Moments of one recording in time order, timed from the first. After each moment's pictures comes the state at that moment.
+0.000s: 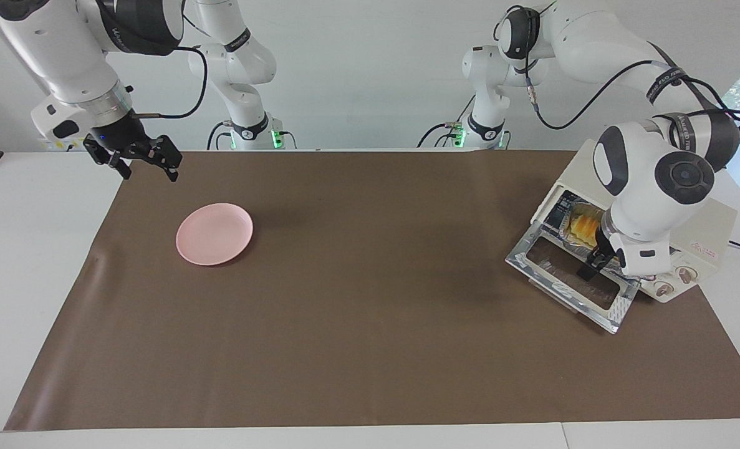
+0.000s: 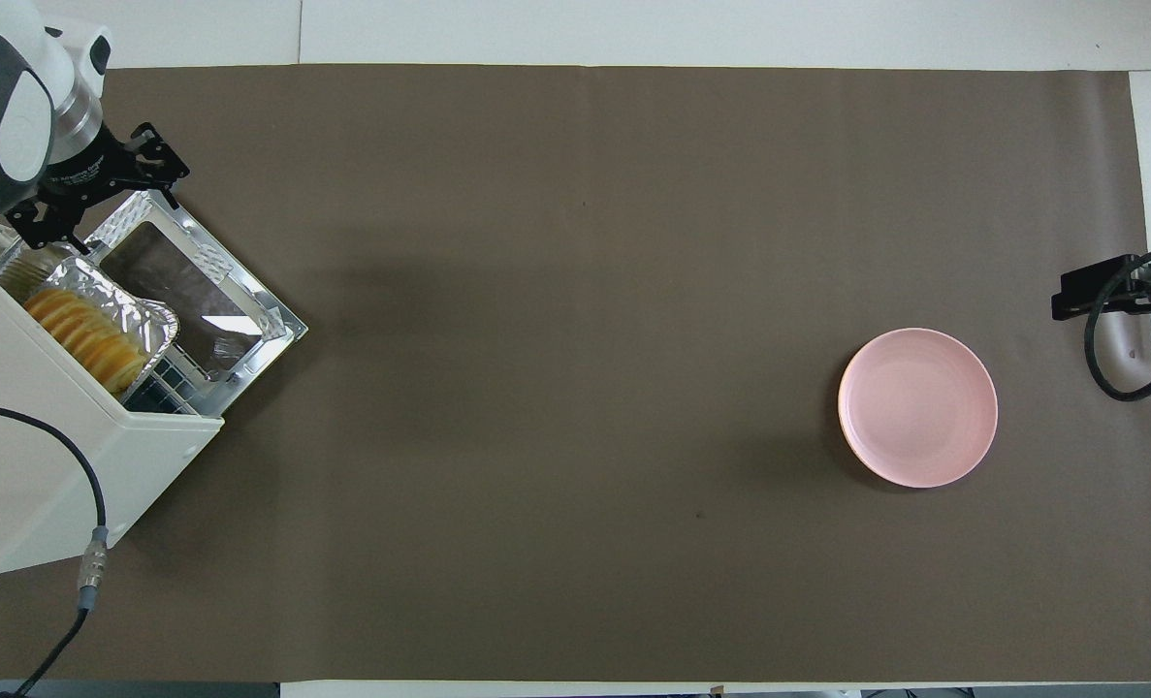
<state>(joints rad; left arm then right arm) -0.23 0.52 0.19 -1.24 0.12 1.58 -0.77 -0.10 -0.04 0.02 -1.68 0.00 1.61 0.01</state>
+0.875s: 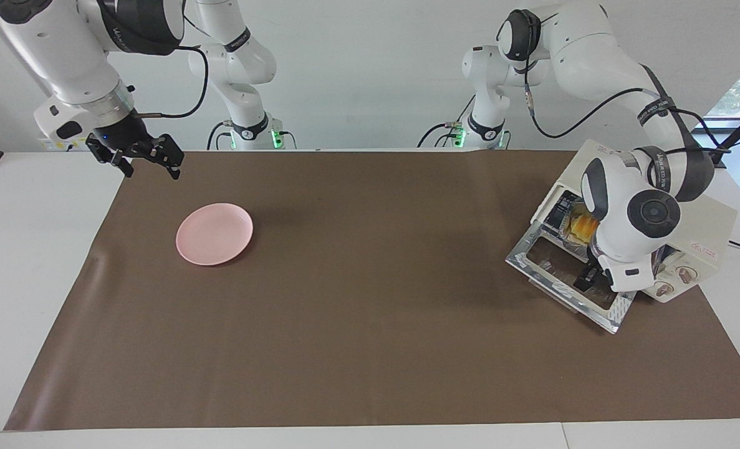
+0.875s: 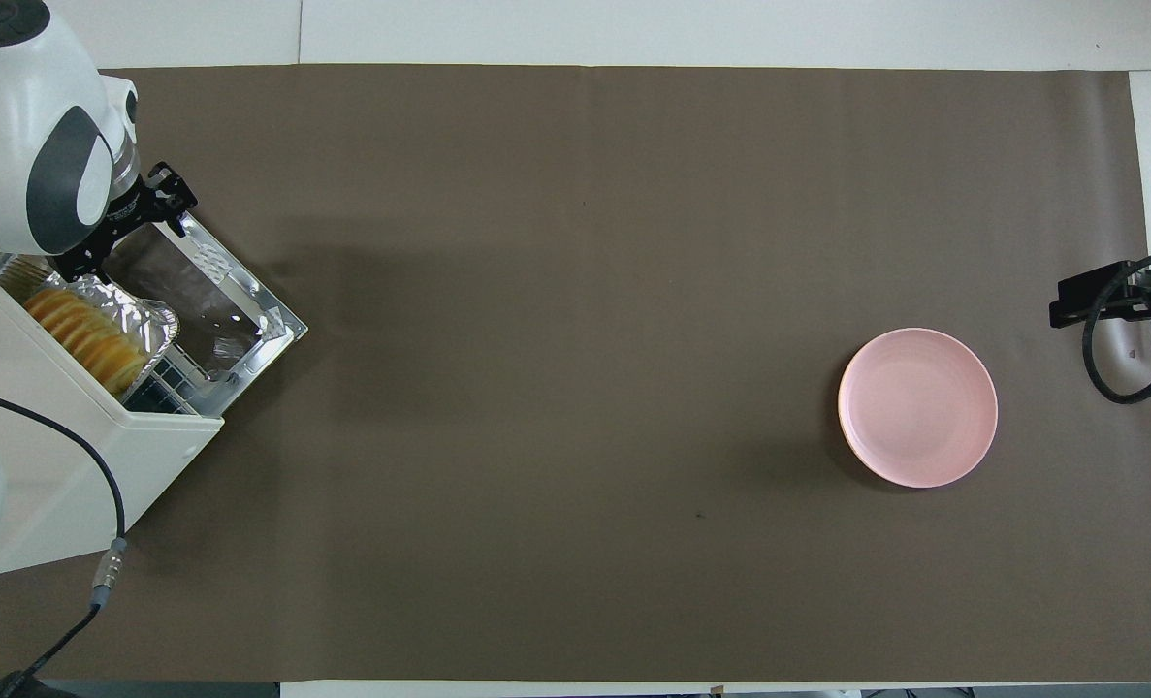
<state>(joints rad) -0.23 0.52 0.20 -1.40 0.19 1.68 -0.82 -0.10 -0.04 0.02 -1.68 0.00 1.56 0.00</state>
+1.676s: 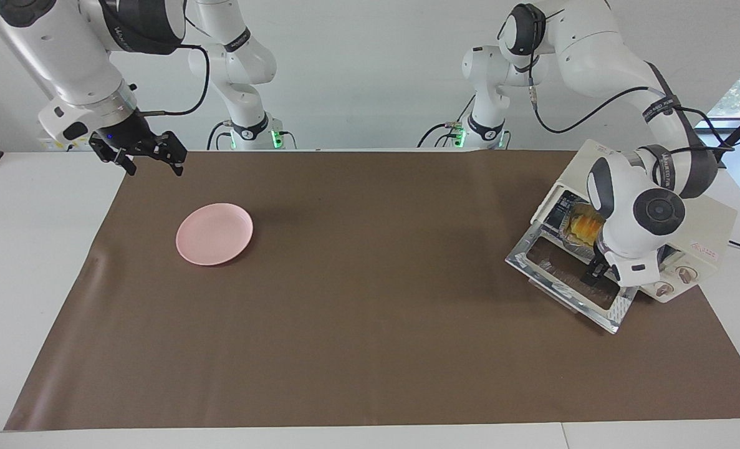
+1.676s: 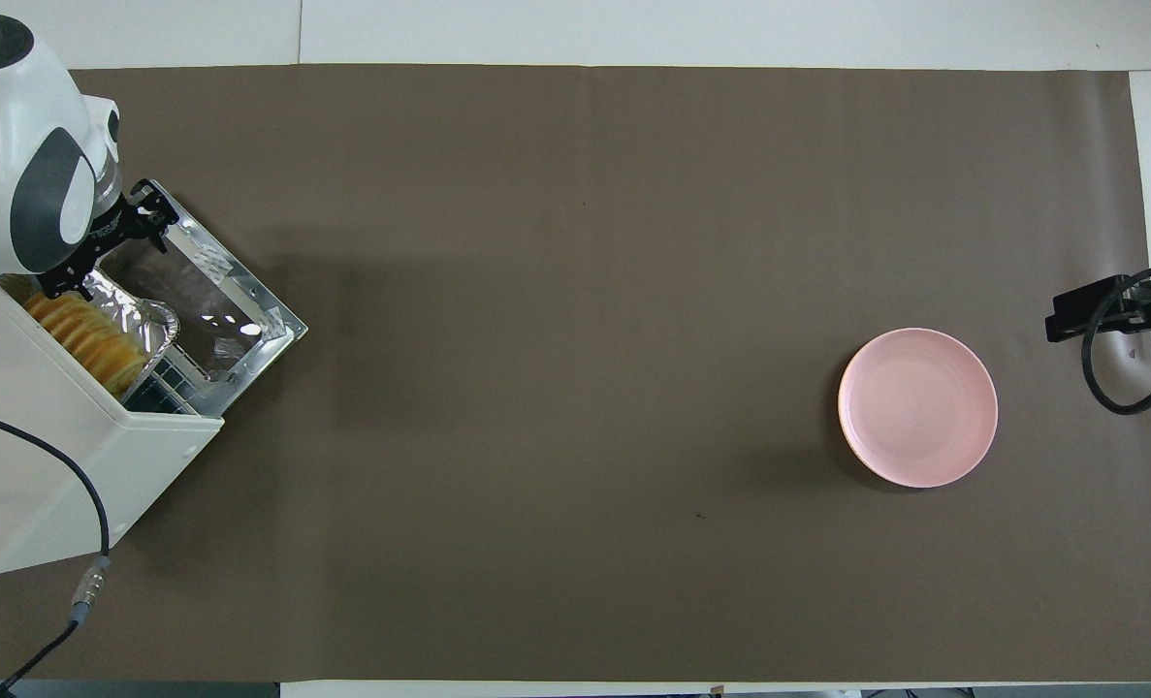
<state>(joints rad) -0.20 0.48 0.20 -1.49 0.22 1.73 -0.82 -0.10 -0.04 0.02 -1.69 0.00 1.55 -0.03</state>
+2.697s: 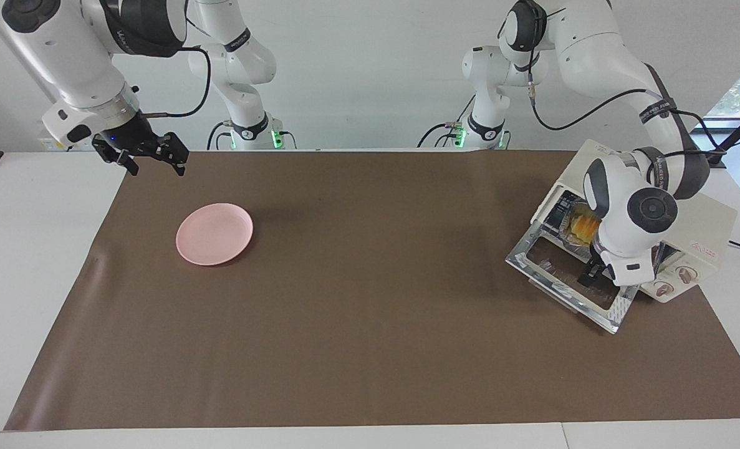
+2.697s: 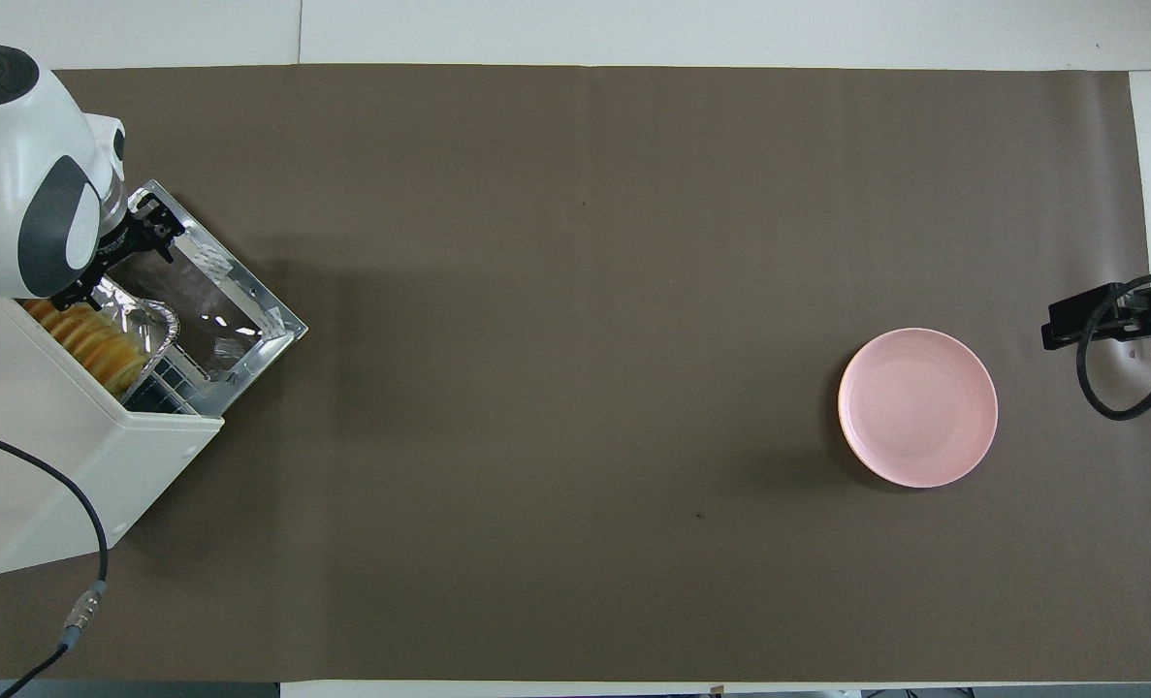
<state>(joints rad) -0.20 0.45 0.20 -1.58 0.22 1.81 -0.82 -0.10 -0.05 0.02 -1.71 0.00 1.55 -0.03</state>
